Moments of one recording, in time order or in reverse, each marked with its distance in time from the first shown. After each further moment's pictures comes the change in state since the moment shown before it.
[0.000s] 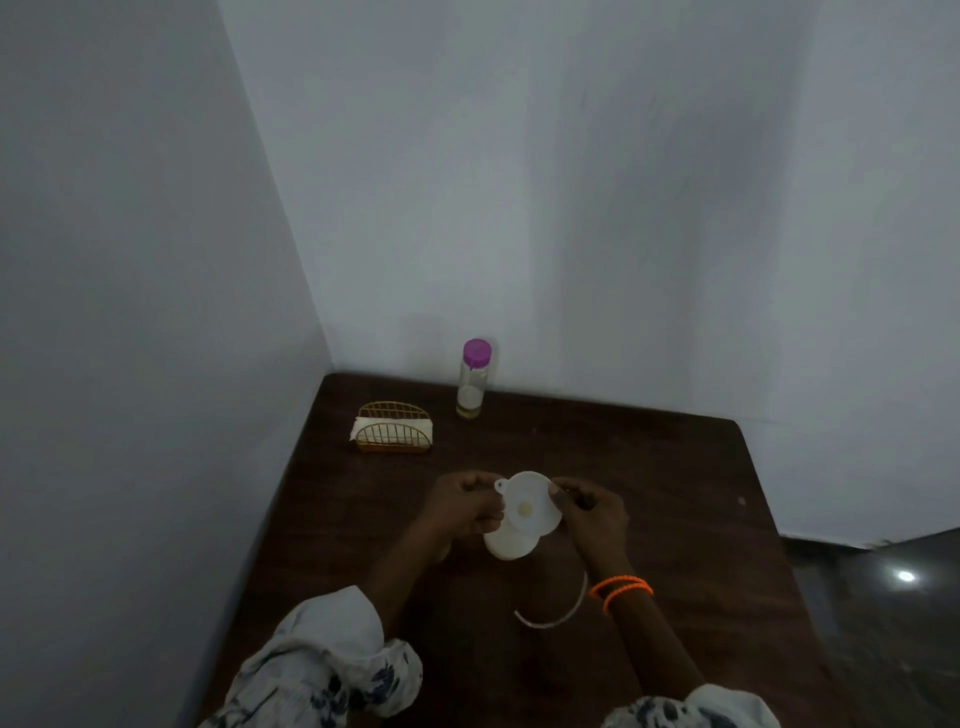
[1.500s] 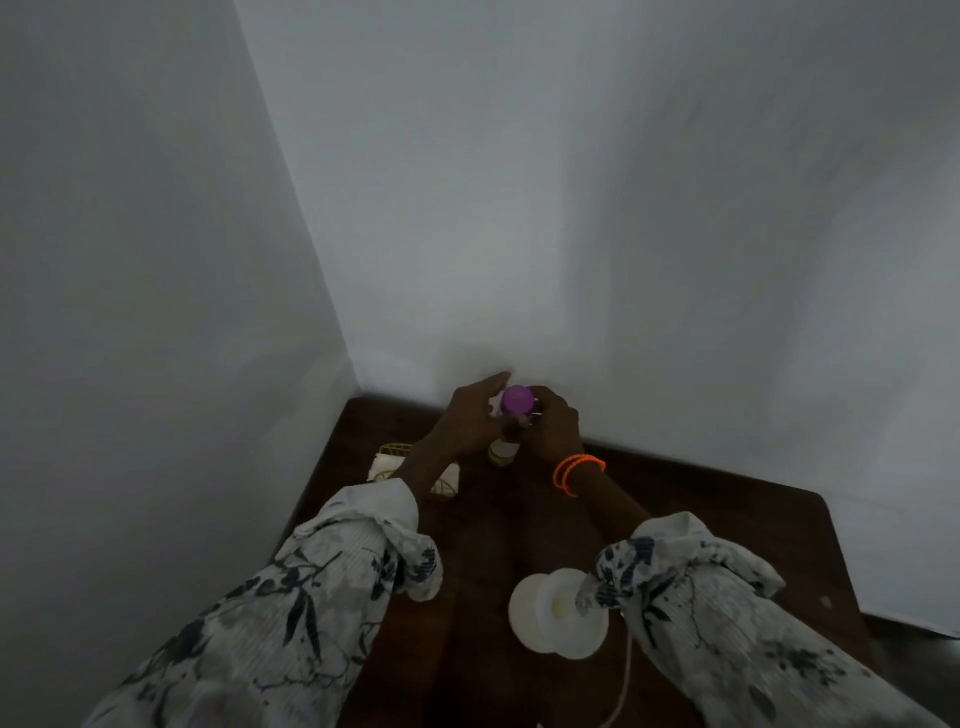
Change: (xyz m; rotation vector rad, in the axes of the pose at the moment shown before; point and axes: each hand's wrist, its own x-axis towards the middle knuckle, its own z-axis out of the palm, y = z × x) left_hand 0.132 0.128 -0.065 0.647 0.149 0.574; right_hand 0.168 -0.107 0.119 -0.397 -0.256 -0.288
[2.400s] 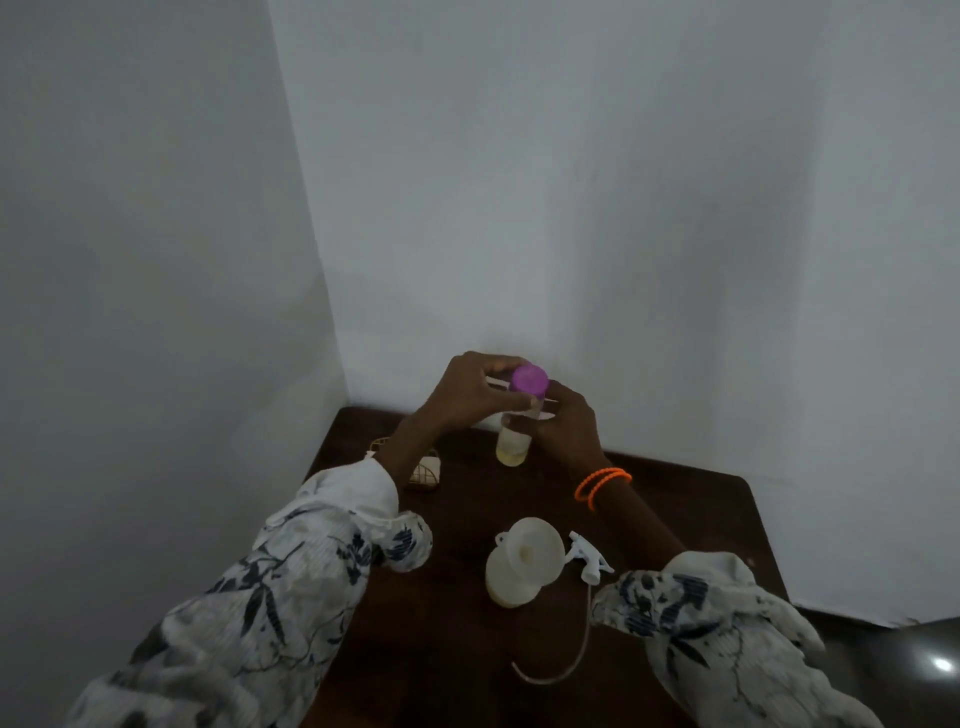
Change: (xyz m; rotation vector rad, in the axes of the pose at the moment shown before) left_hand -0.073 0.110 -0.030 -0.059 0.053 0.347; right_hand -0.101 -0.040 -0.075 0.187 0.129 -0.111
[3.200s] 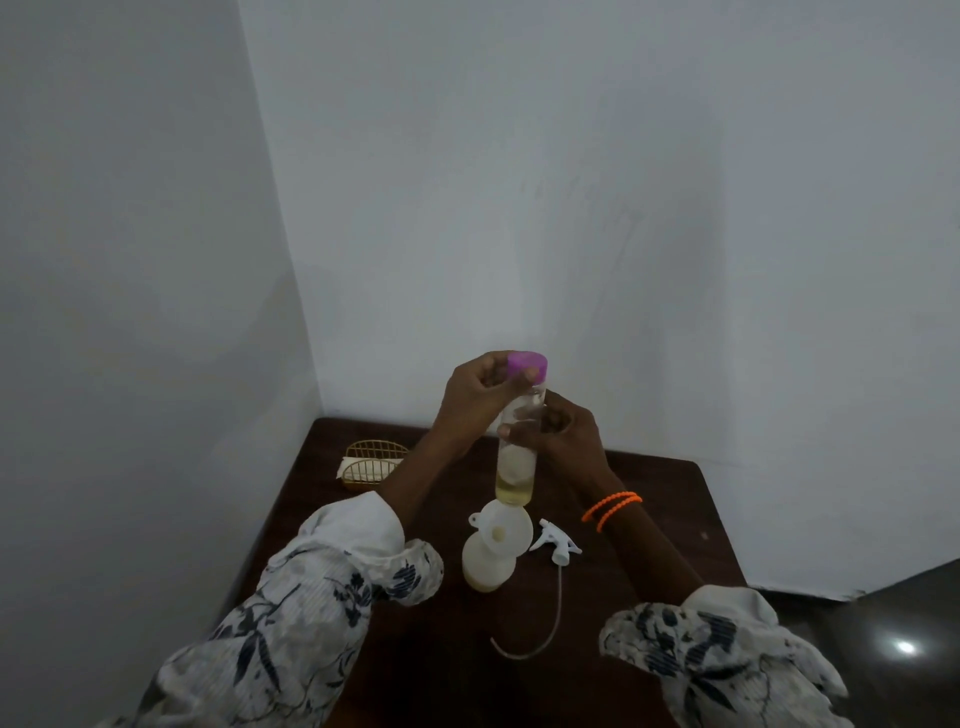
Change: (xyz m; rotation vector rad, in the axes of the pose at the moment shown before) left_hand -0.033 0.061 0.048 -0.489 0.164 -0.122; right_hand -0.070 -0.013 -0.046 0.234 0.002 -0.001
